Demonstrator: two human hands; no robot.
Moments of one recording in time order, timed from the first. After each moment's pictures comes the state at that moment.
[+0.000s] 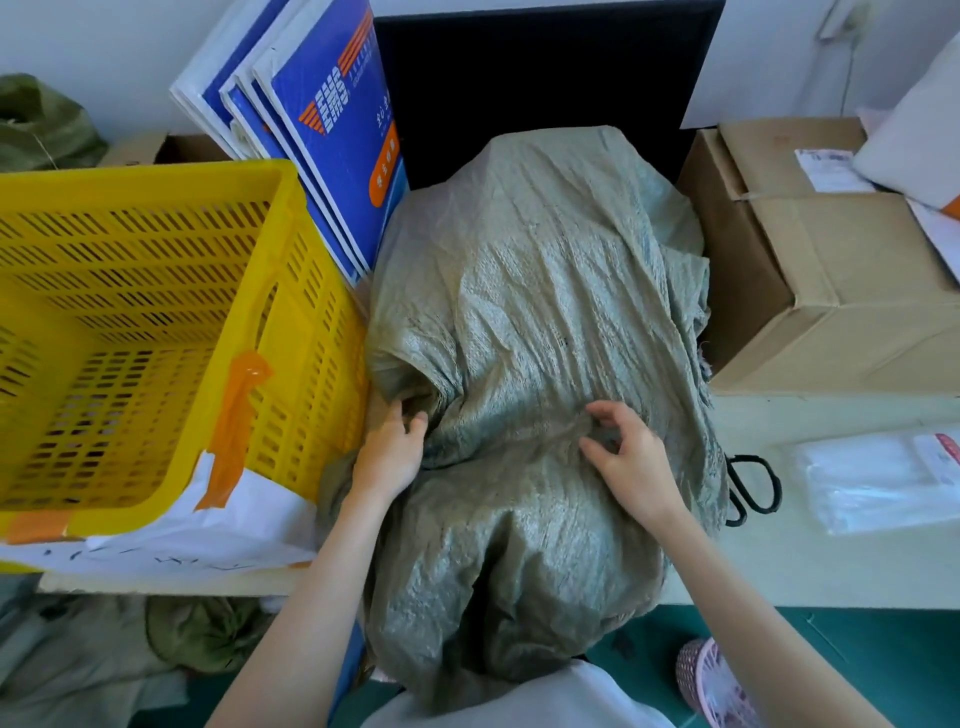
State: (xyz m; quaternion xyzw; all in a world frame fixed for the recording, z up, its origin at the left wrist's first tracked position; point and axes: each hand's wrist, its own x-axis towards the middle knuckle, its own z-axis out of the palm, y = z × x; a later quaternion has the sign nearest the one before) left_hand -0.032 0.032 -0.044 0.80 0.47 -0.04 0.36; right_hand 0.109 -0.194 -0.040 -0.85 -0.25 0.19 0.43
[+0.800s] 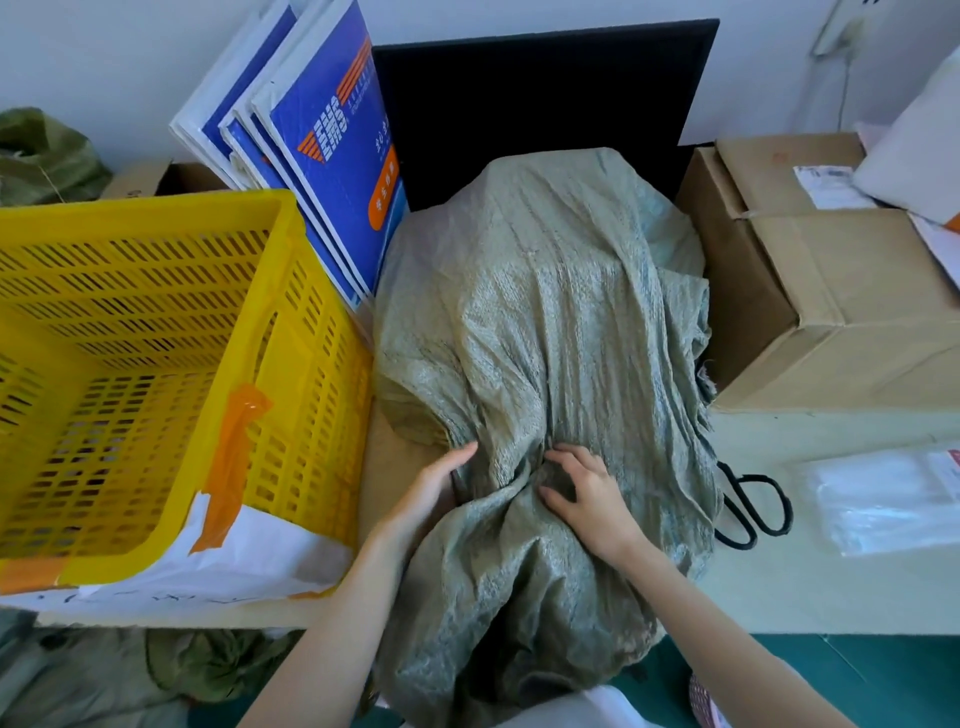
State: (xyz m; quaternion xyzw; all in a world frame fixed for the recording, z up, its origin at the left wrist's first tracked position) left_hand -0.007 -0.004 -0.029 0.54 0.45 -0.05 0.72; right_hand 0.095 -0.170 -0.078 -0.86 -0.35 0.22 0.31
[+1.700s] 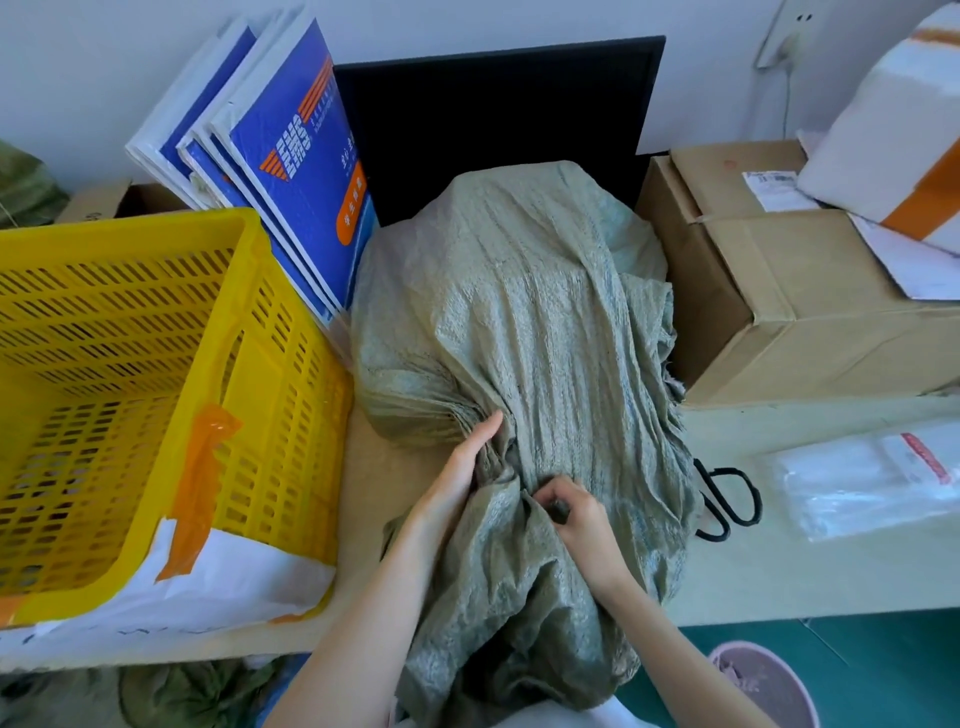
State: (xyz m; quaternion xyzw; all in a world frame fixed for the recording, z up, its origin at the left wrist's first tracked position) left_hand 0.032 -0.034 -0.018 0.49 0.38 -0.02 0.78; right_hand 0.069 -0.187 -0.072 -0.82 -0.24 0.24 0.47
